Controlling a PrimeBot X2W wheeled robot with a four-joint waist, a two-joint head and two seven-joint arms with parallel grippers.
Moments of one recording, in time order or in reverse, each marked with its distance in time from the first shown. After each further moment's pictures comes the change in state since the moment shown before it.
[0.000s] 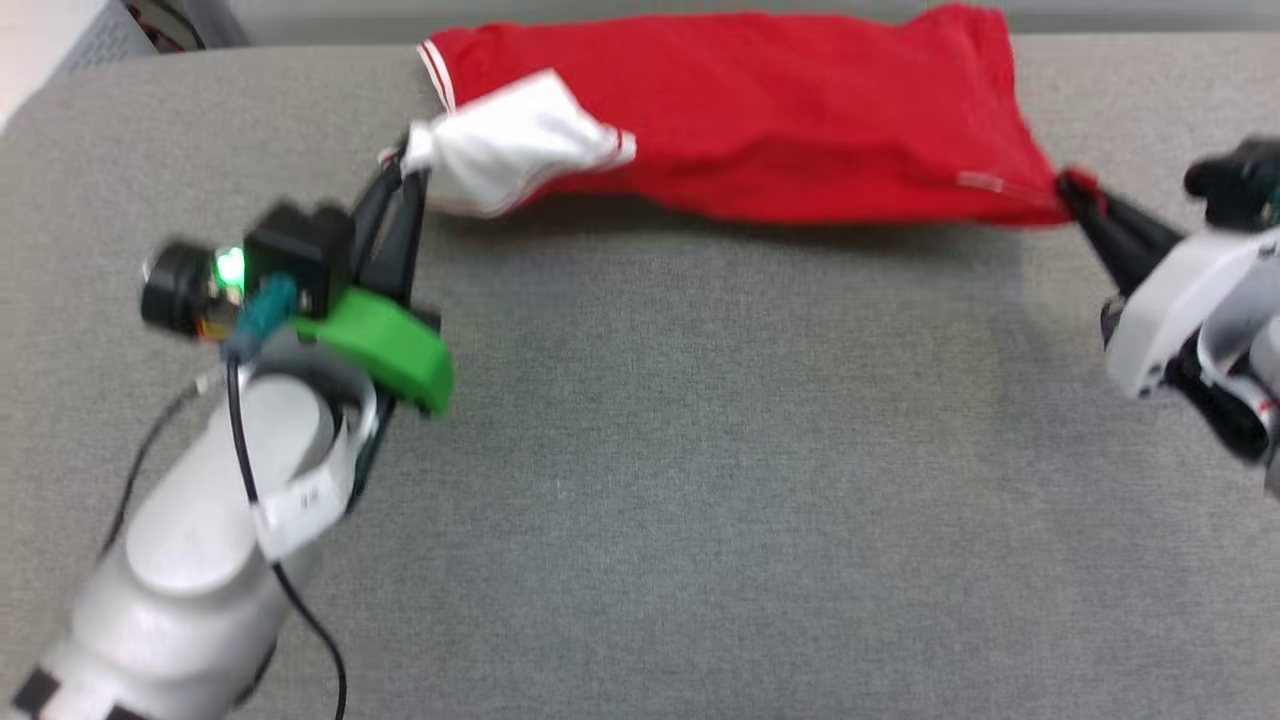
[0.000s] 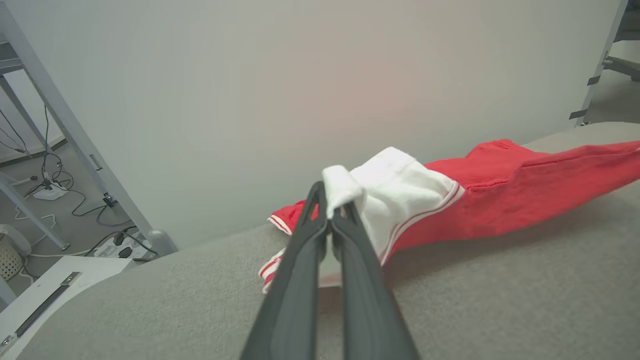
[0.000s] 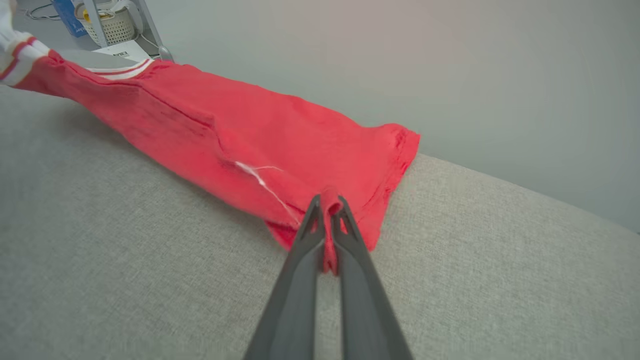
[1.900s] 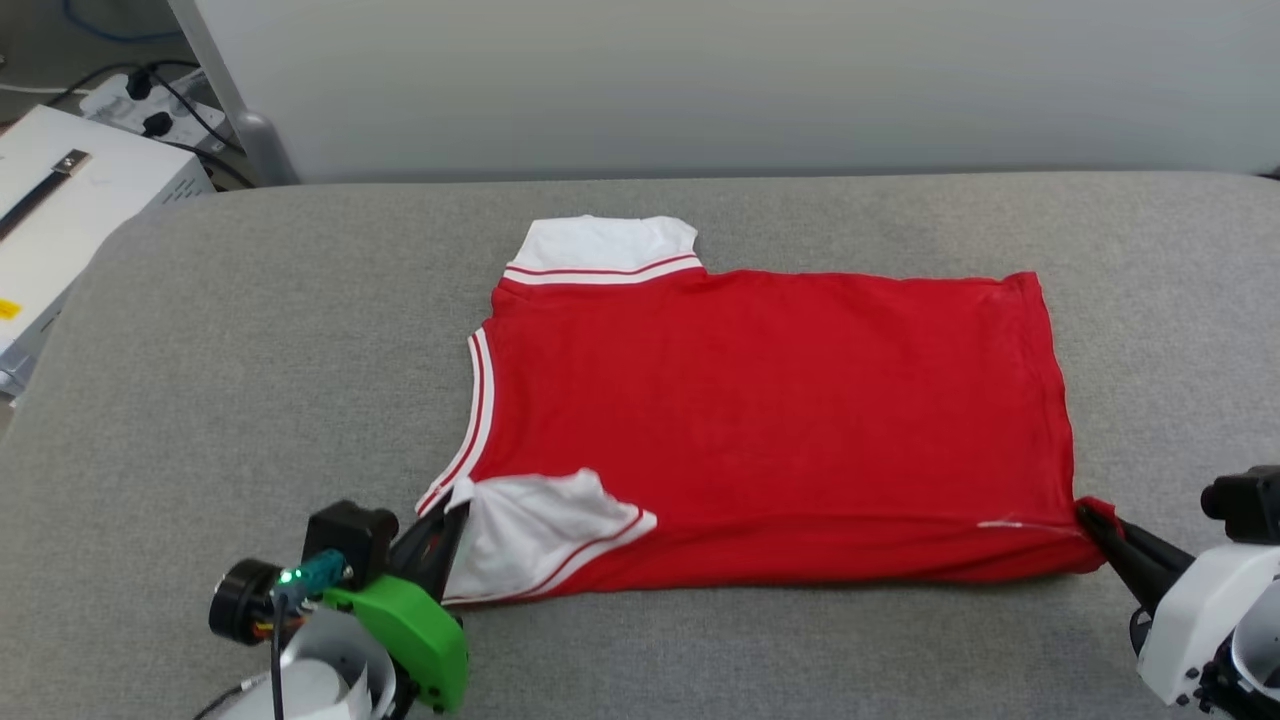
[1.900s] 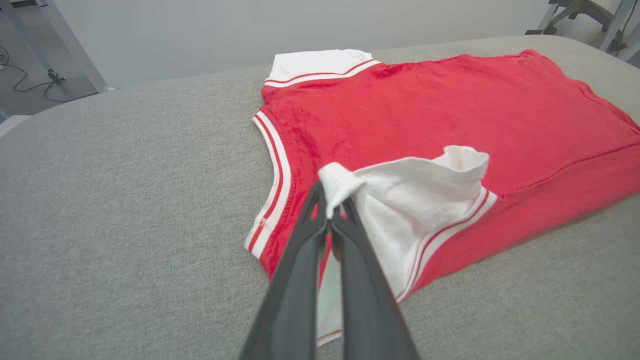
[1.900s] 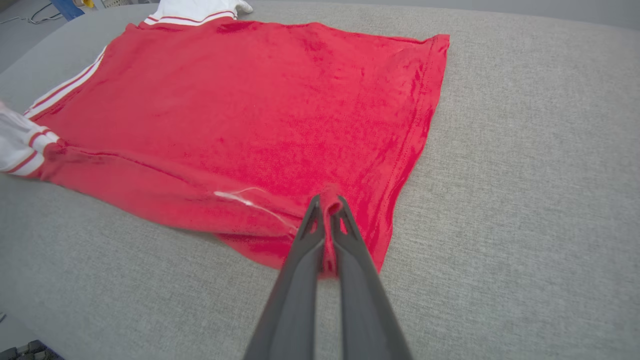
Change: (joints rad) left arm 0.470 0.079 -0.086 -0.150 -0.158 0.032 0.086; right arm 0.816 -0.010 -0.582 -0.475 -0.158 0.000 0.308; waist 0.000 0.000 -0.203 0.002
